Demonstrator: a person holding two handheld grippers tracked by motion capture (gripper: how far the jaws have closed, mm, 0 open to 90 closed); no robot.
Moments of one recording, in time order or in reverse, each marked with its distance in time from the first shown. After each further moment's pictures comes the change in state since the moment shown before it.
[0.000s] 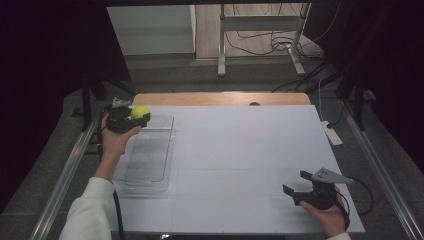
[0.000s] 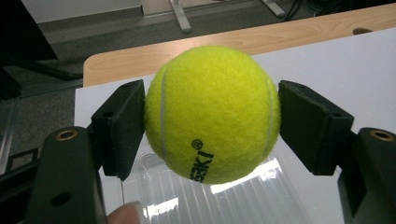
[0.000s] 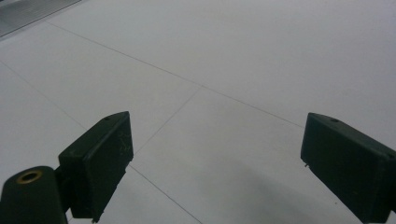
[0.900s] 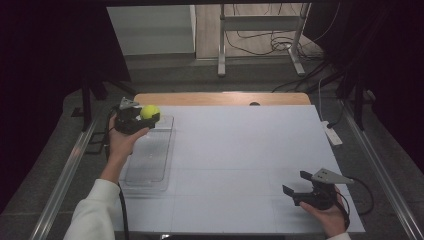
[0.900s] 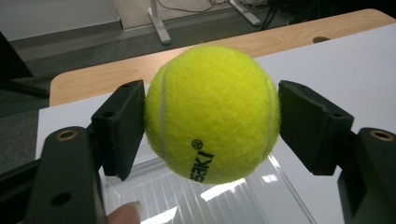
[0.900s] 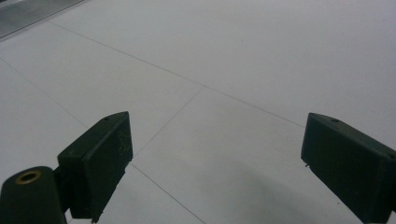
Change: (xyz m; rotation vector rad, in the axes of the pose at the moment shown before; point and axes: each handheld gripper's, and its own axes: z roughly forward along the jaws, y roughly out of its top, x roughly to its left) left arm -0.027 0.005 -0.005 -0.046 -0.071 0.039; right arm 0.001 0.000 0.000 0.001 0.006 0.000
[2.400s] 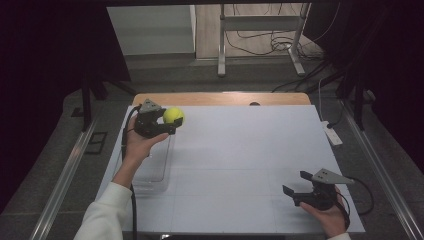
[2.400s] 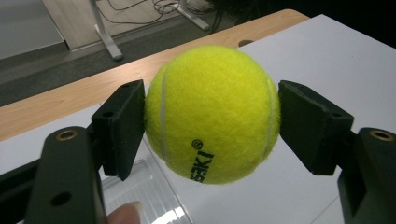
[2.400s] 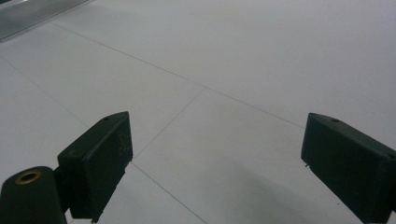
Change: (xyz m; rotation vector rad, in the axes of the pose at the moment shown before) left arm -0.060 0.013 -0.003 -0.031 -0.171 0.113; right arm 0.001 0.000 -0.001 -0.004 0.001 -0.003
